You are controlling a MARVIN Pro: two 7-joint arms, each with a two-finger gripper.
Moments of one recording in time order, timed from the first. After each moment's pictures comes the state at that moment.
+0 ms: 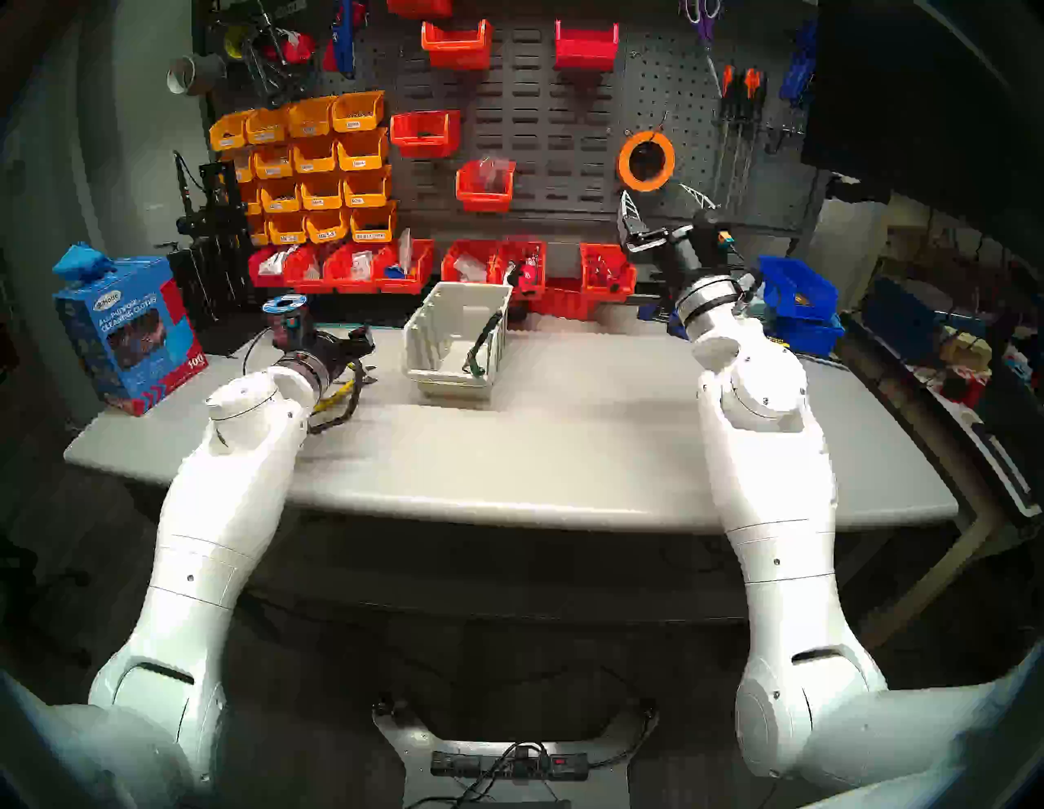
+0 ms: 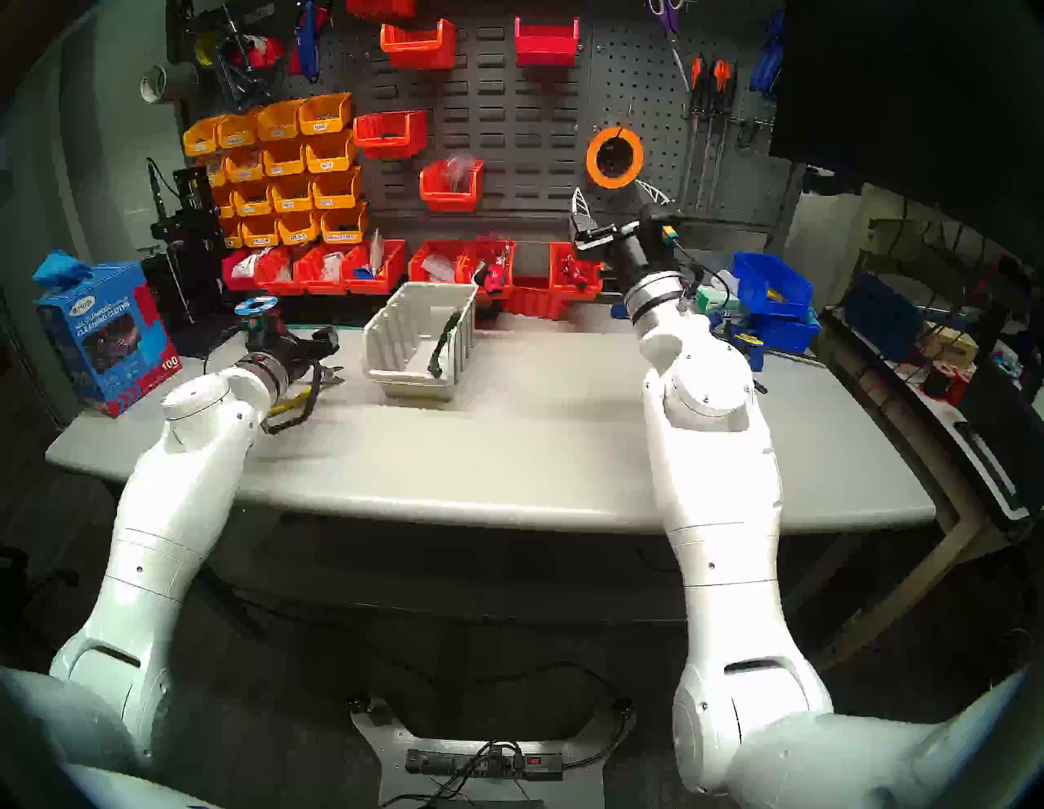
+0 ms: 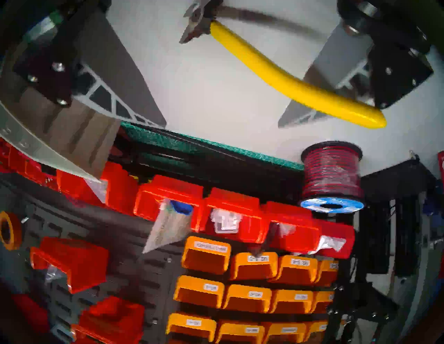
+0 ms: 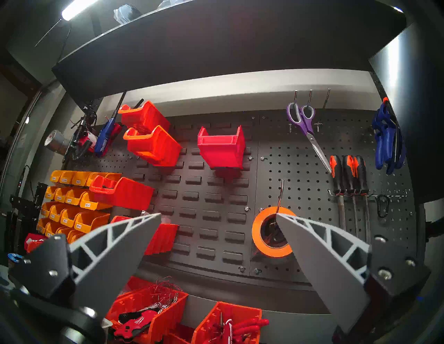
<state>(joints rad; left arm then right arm) 1.24 -1.12 -1.48 -1.57 -0.60 0.39 0.10 -1.16 -1.48 1.58 -1.63 0.08 -0.13 0.24</state>
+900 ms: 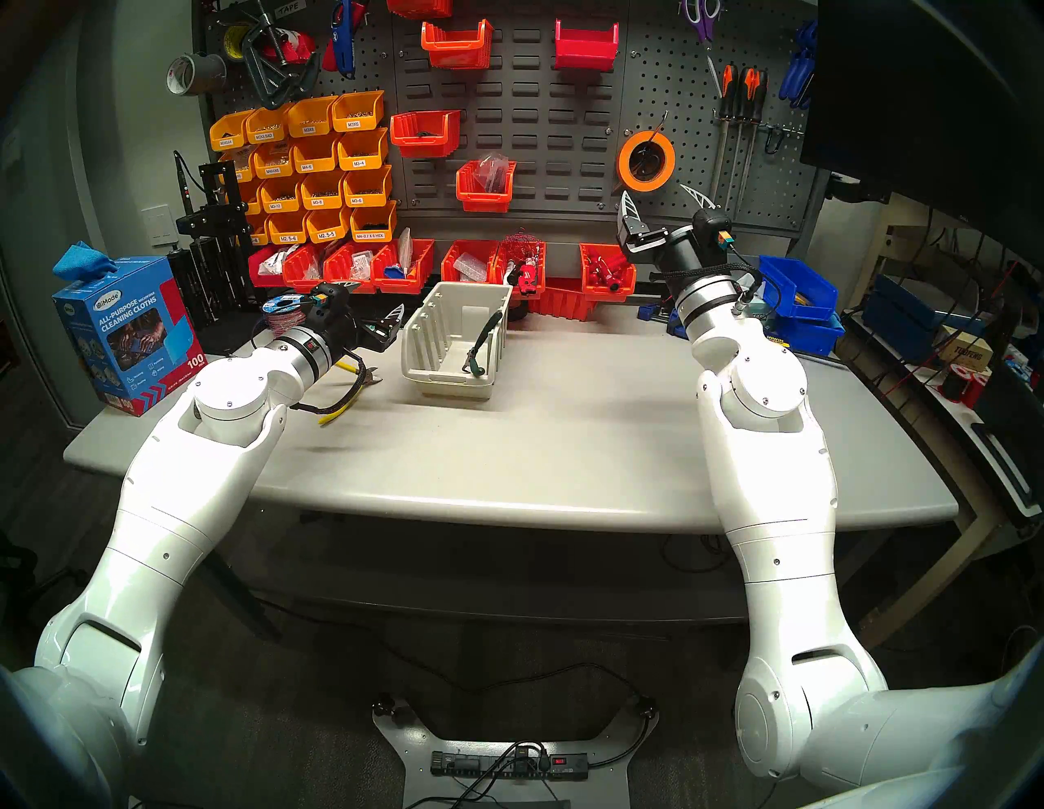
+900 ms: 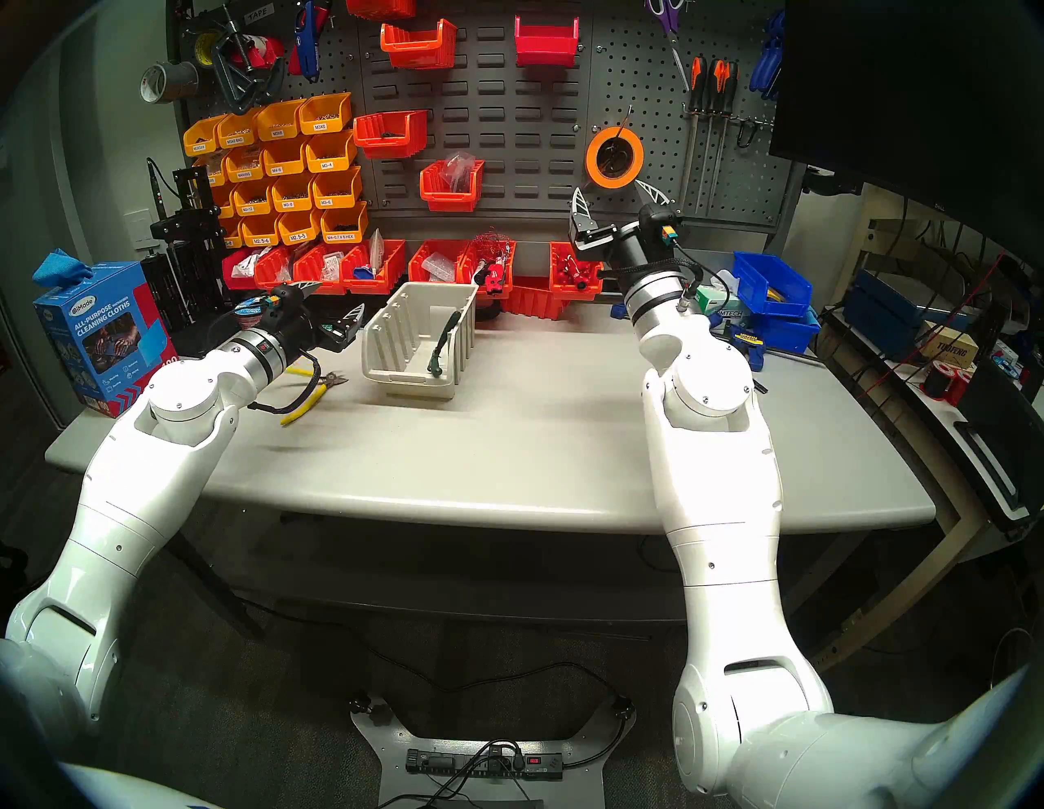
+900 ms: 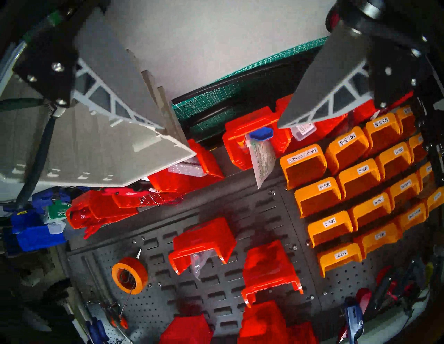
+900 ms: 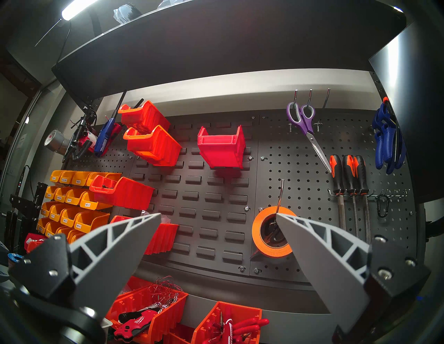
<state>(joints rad) 1.16 -0.93 -1.36 -1.46 -0.31 0.00 -0.26 -1.16 -1.48 1.58 -1.63 0.08 -0.13 0.24</state>
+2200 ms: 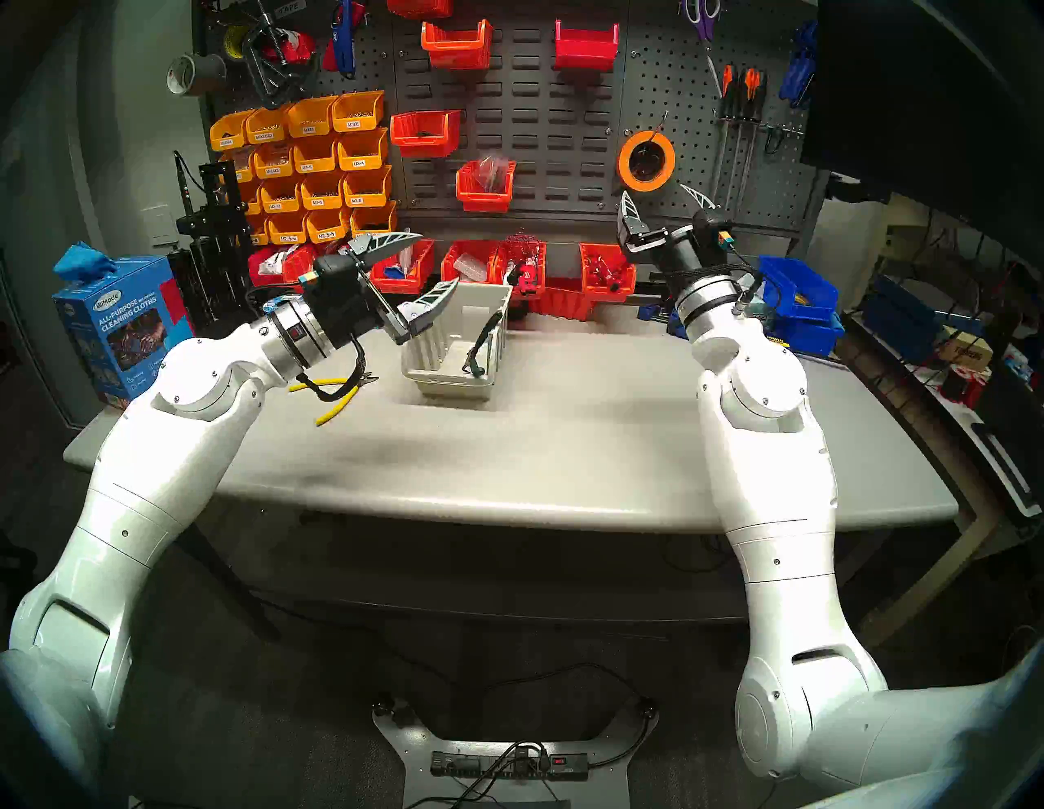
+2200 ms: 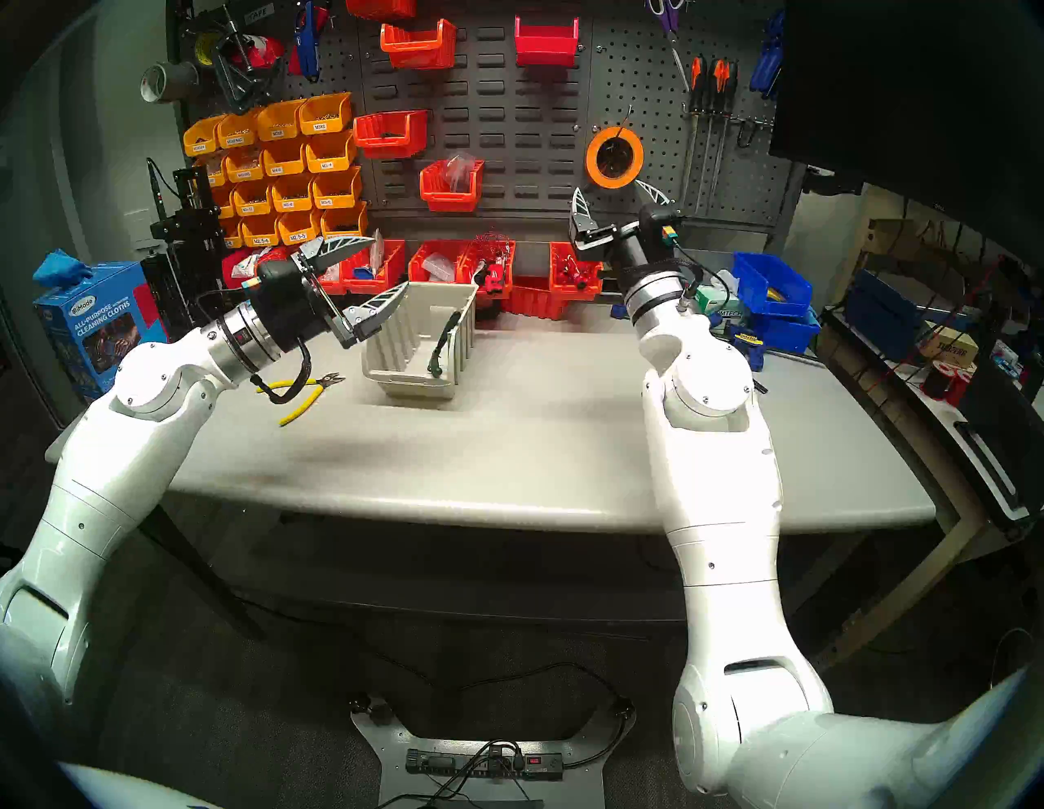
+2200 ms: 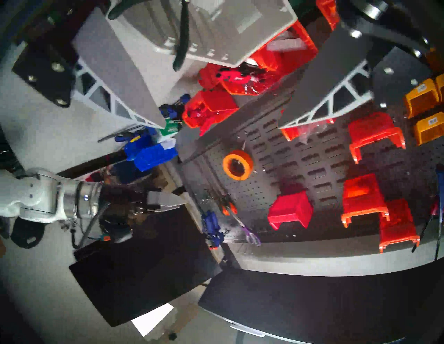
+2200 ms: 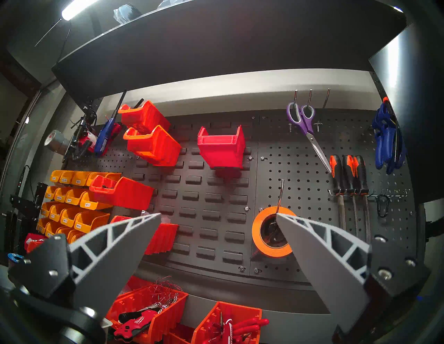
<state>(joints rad) 1.13 -0.82 -1.32 -1.53 -0.63 -0.32 -0.76 -1.16 -1.48 1.58 -1.63 0.08 -0.13 0.24</state>
